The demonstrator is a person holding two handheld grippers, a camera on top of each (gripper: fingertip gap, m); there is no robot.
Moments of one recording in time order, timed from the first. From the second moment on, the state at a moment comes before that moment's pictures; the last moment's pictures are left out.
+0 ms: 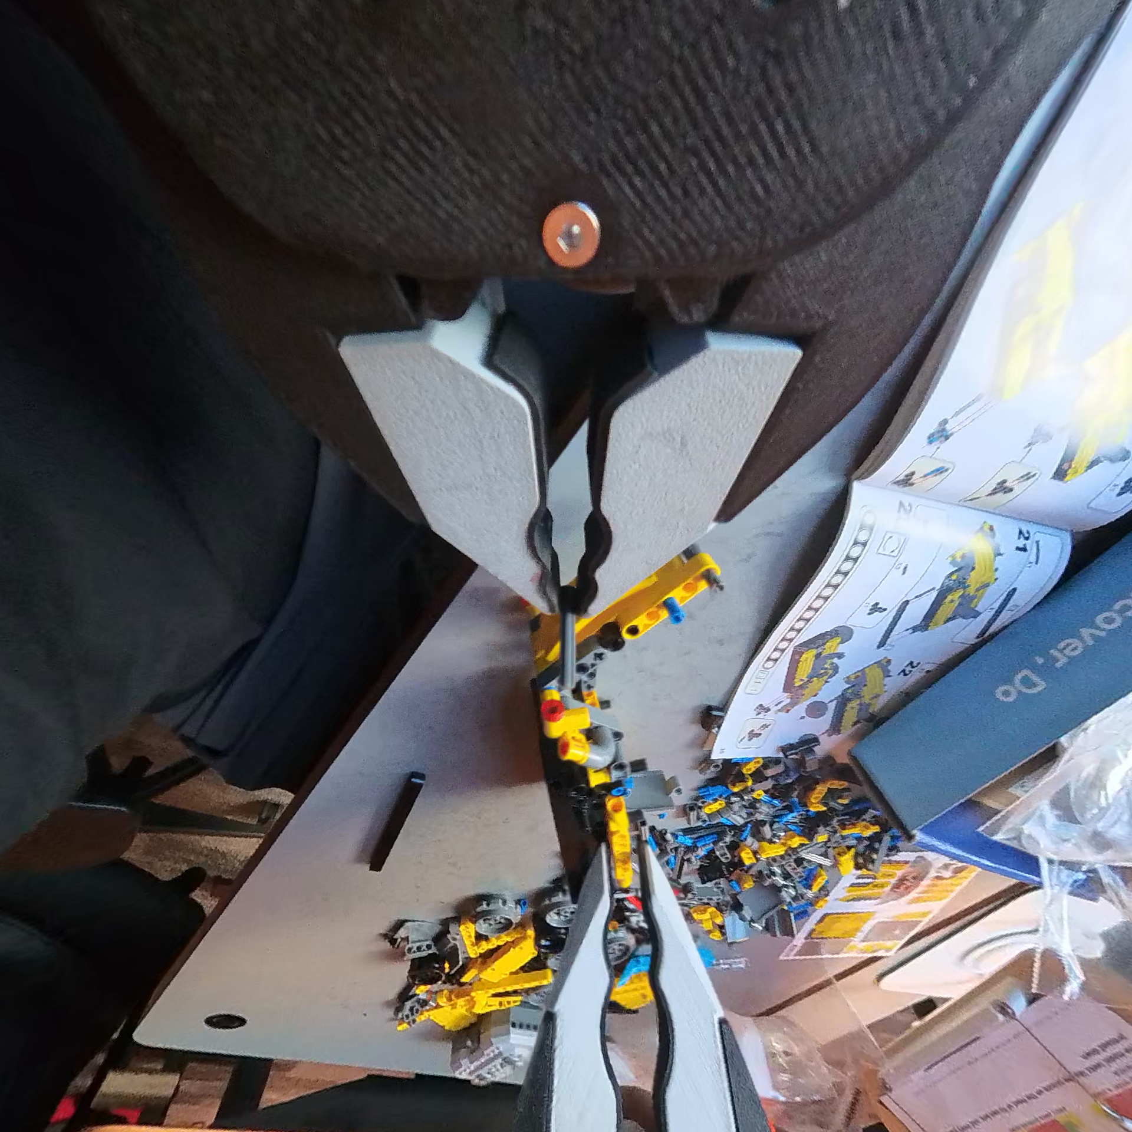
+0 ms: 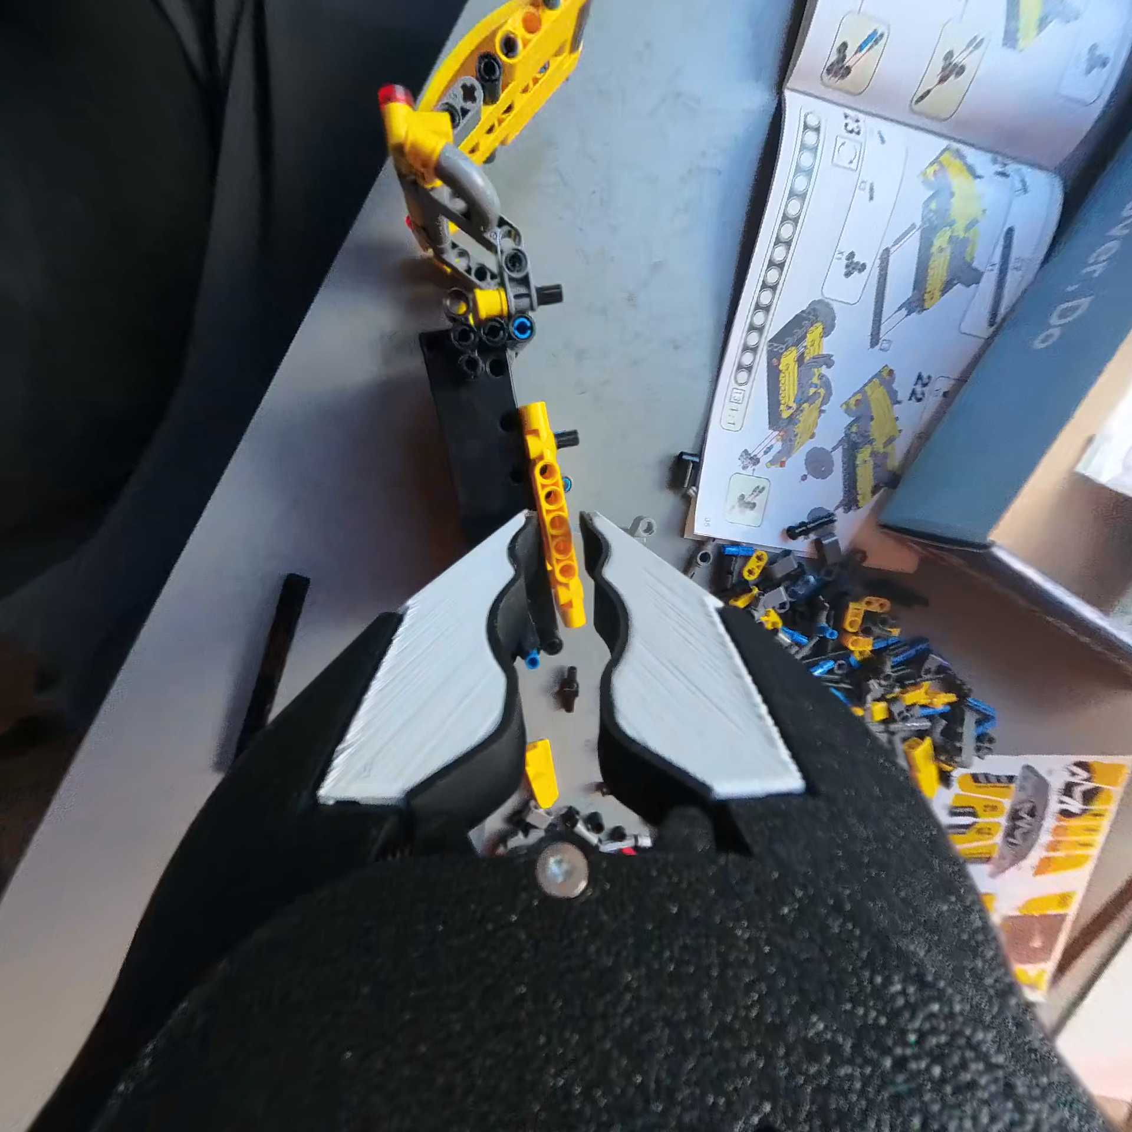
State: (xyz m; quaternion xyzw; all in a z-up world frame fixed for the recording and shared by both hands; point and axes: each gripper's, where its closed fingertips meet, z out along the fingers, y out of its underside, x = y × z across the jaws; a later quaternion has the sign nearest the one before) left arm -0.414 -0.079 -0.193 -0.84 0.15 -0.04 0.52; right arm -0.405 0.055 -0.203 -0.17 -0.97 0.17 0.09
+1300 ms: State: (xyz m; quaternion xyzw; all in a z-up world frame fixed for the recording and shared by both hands) left arm -0.380 -0.050 -0.210 -0.84 0.14 -0.09 0.51; right arm -0.441 0.052 -0.230 -0.16 -0.97 0.09 0.19
